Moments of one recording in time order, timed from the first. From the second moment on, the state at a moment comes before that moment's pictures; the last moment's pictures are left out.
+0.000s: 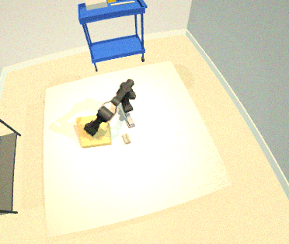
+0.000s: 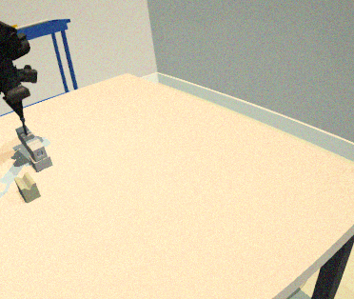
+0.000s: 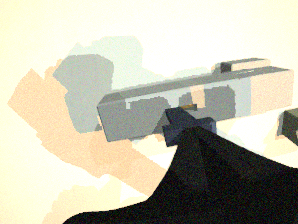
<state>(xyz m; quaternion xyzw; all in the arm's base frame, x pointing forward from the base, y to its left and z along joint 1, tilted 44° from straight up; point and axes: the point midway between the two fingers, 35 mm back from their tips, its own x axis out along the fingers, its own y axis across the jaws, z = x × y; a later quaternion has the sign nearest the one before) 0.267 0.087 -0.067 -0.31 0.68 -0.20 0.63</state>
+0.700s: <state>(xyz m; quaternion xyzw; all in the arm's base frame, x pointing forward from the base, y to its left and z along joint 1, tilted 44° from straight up) 0.273 0.125 -0.035 -0.31 0.69 -0.21 0.62</state>
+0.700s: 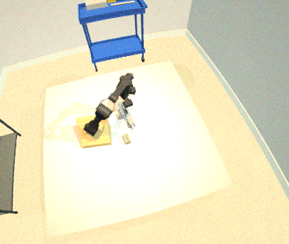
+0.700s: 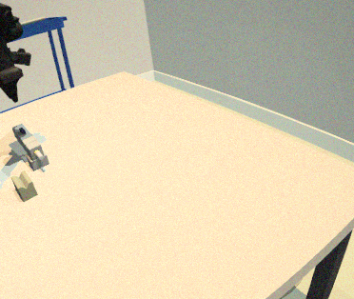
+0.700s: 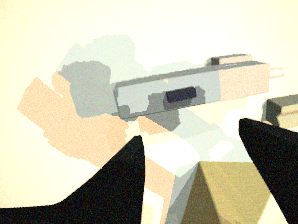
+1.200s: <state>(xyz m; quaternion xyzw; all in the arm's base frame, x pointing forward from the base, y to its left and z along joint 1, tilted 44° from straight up) 0.297 0.060 -0.025 -0.46 0.72 0.01 0.52</state>
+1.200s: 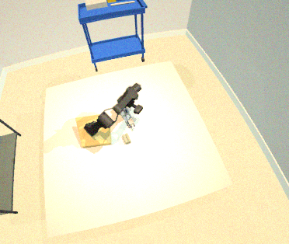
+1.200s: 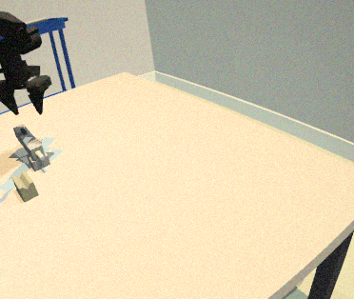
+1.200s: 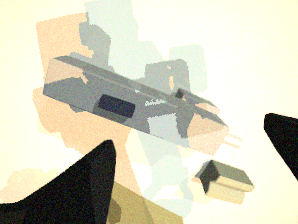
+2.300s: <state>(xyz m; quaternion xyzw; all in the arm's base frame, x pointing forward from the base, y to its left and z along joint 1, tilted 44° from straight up) 0.287 -0.069 -0.007 -0.65 0.65 0.34 0.22</state>
